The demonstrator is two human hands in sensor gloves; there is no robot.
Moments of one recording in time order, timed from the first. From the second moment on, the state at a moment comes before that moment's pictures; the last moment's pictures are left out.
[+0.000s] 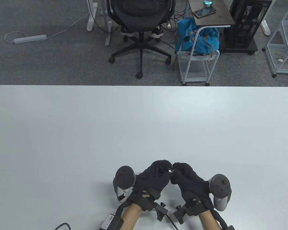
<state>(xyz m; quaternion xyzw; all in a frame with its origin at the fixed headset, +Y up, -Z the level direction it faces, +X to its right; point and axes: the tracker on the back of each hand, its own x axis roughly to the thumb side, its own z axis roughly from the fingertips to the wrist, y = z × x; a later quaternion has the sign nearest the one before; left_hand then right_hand) -0.058 -0.748 -0.203 -0.06 -0.15 0.66 0.74 0.166 -0.738 -0.182 0.08 -0.01 0.76 0.64</state>
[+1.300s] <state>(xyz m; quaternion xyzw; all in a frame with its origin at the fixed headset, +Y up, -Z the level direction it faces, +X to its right) -0.060 -0.750 -0.203 -0.05 -0.13 0.67 0.73 0.165 -0.742 -0.181 0.07 0.02 0.77 0.64</state>
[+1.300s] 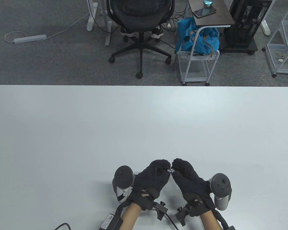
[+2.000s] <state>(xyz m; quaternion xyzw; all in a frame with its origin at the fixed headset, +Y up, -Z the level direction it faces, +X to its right) -0.061 -0.750 -0.204 -0.06 -0.12 0.68 0.73 0.163 -0.735 -0.181 0.10 0.00 0.76 0.64</state>
